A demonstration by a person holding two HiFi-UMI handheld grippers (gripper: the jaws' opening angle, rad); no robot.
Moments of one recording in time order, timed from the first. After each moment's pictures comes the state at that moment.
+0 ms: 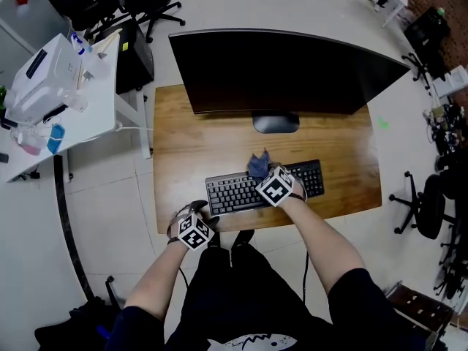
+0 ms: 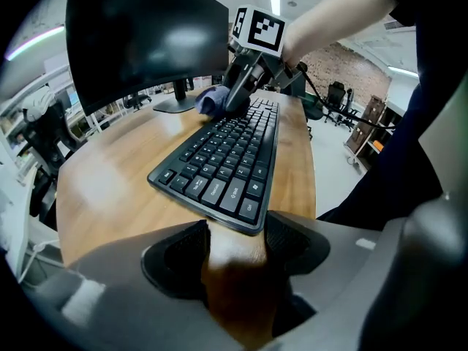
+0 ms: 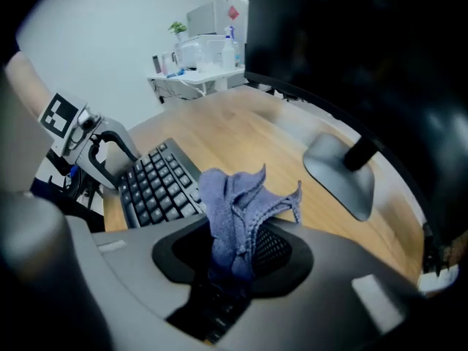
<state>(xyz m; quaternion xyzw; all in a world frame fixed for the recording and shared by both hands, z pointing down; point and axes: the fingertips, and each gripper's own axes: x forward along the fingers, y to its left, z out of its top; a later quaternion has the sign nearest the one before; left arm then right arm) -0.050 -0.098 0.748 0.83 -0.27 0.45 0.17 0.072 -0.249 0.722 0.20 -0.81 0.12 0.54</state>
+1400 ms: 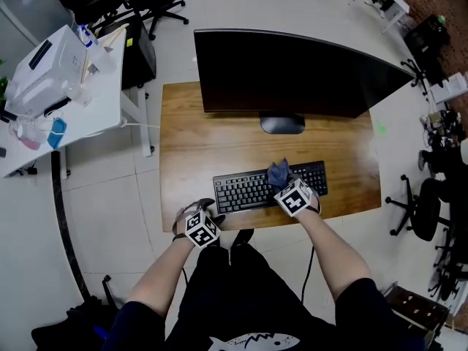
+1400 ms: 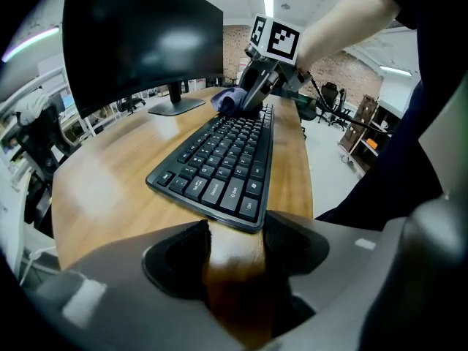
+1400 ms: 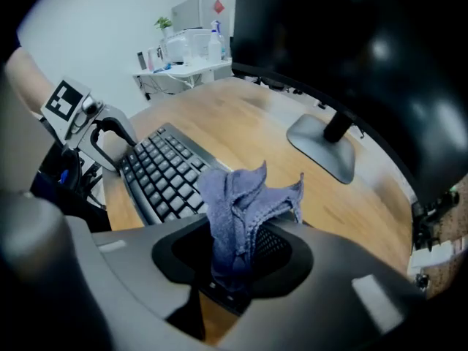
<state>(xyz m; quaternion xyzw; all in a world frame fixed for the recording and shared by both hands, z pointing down) -0.050 -0.097 0.748 0.84 -0.25 0.45 0.16 0.120 -0.221 0.727 0.25 -0.78 0.15 0.56</state>
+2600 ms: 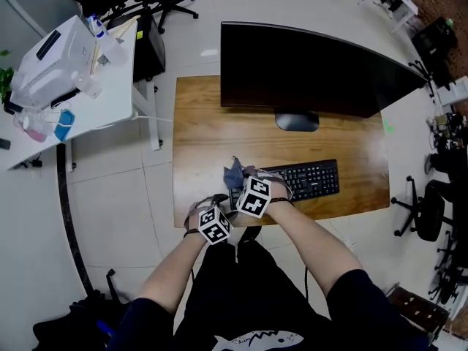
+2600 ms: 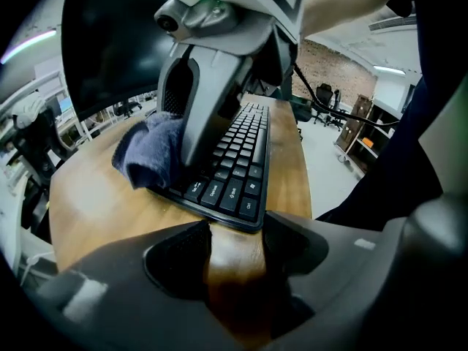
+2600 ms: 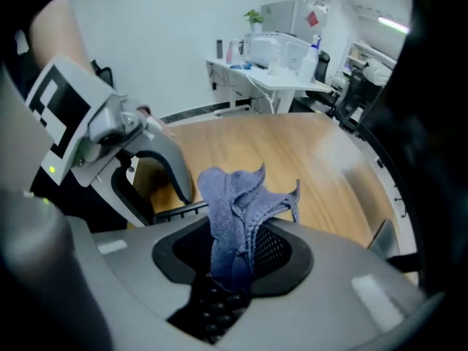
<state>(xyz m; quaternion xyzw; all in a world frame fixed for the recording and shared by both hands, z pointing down) -0.048 -0.095 0.745 0.85 -0.24 0.44 0.15 -0.072 -0.170 0.718 0.03 -0.82 -0.01 0.57</state>
